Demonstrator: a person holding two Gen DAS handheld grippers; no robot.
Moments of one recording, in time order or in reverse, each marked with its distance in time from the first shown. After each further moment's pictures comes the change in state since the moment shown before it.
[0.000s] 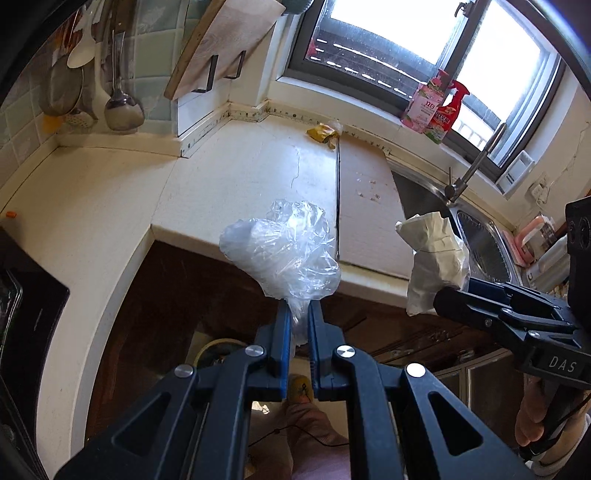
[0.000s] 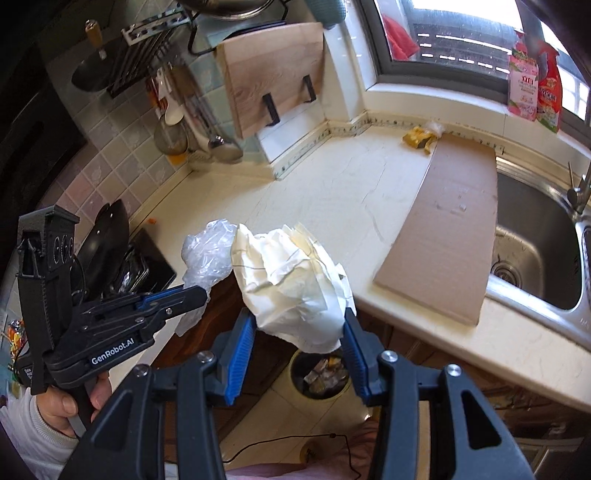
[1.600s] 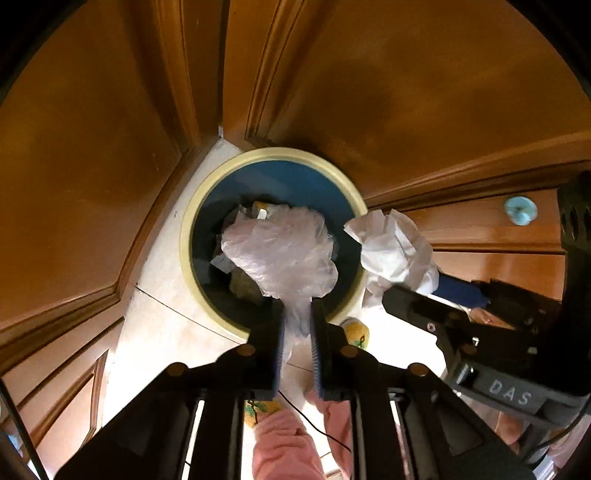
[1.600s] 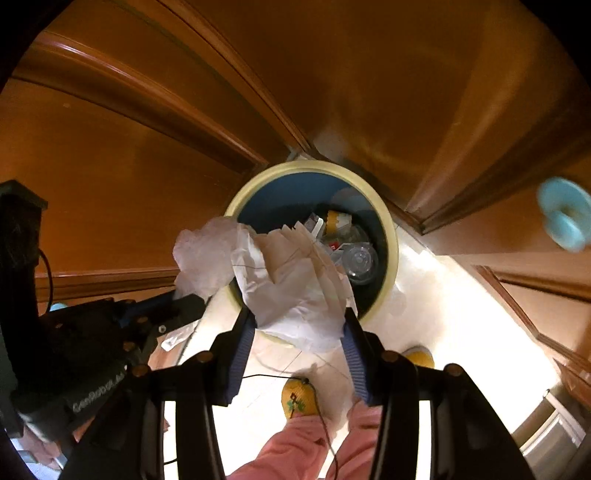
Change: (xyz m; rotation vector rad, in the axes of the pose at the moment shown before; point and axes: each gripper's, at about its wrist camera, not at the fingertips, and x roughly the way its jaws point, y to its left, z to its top) left arm 0.447 0.217 -0.275 -0.350 0.533 0.070; right arm 0.516 -0.093 -0.228 0.034 0.634 -0.006
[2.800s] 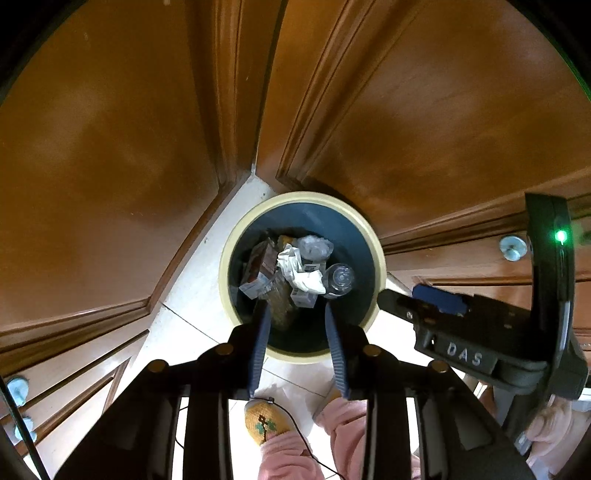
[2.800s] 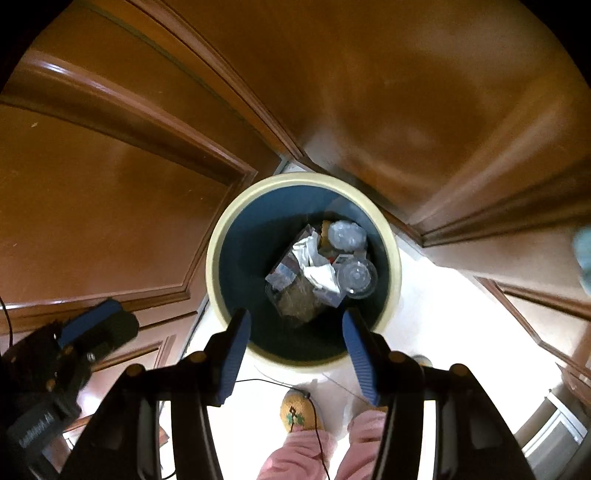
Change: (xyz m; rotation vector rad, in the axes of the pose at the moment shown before) left arm -0.059 0.011 0.000 -0.046 -0.144 0.066; right arm -0.006 0.000 0.010 0.047 -0.027 -0.012
